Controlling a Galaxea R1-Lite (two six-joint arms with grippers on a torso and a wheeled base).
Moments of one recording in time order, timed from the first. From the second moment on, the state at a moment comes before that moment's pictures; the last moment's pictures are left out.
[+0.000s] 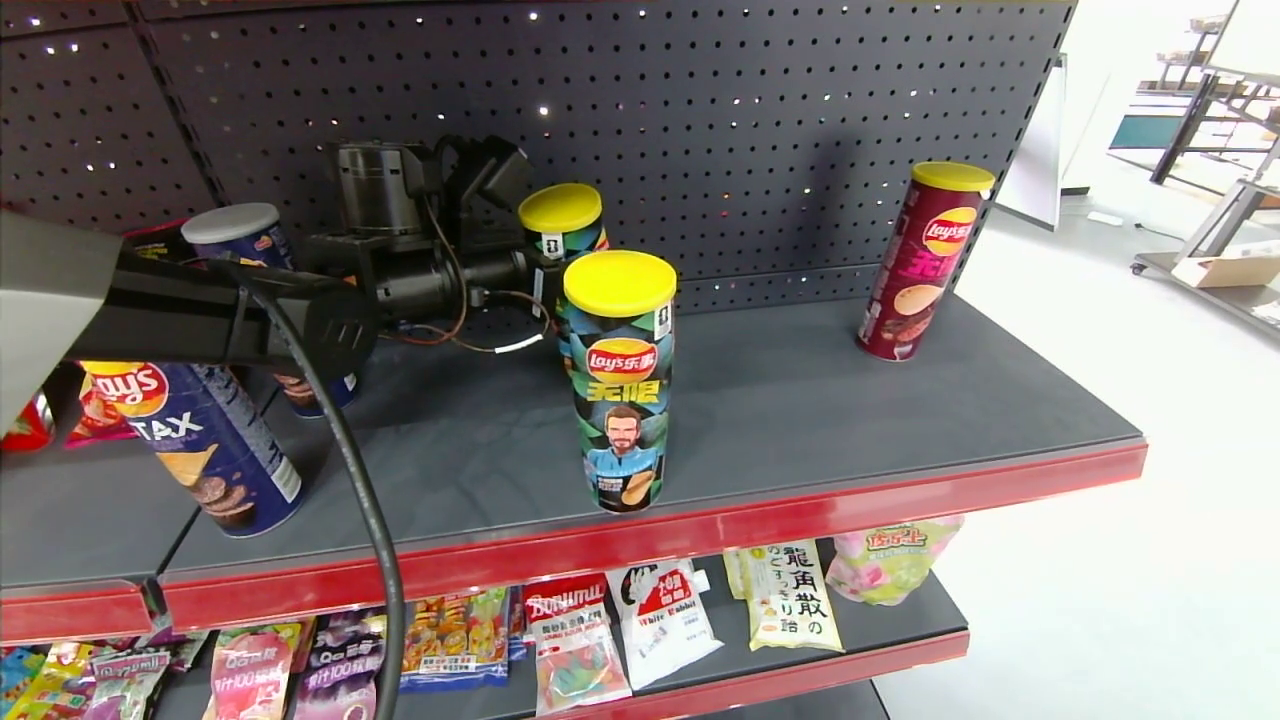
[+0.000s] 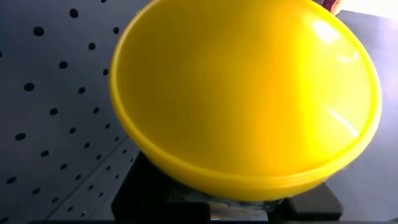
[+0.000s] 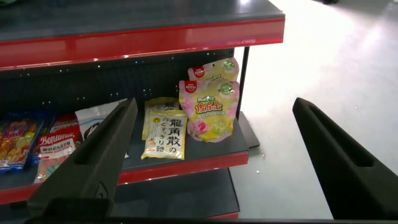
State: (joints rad) left arm -0.34 2.03 -1.43 -0.48 -0.46 0.20; right arm 0.00 0.00 0.00 0.00 -0.02 0.00
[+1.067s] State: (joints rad) left arm -0.31 1.92 -1.25 -0.48 -0.46 0.20; right arm 0.00 0.00 0.00 0.00 -0.02 0.00
